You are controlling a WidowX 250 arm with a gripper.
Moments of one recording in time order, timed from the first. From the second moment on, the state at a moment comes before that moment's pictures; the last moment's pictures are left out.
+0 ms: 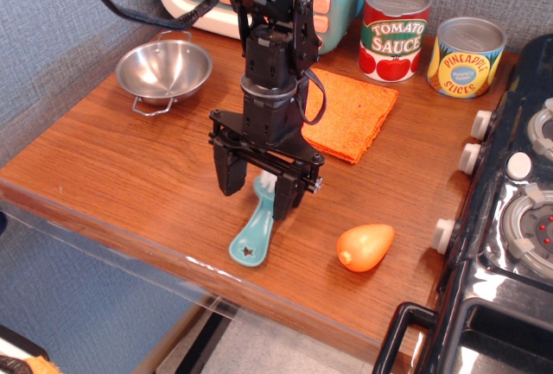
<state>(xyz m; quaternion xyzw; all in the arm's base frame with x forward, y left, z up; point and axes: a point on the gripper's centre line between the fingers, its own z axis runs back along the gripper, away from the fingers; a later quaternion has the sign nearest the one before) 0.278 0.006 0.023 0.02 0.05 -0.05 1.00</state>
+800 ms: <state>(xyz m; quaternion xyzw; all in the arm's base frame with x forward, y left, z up) 0.265 -0.015 0.080 0.02 -0.01 -0.09 1.00</state>
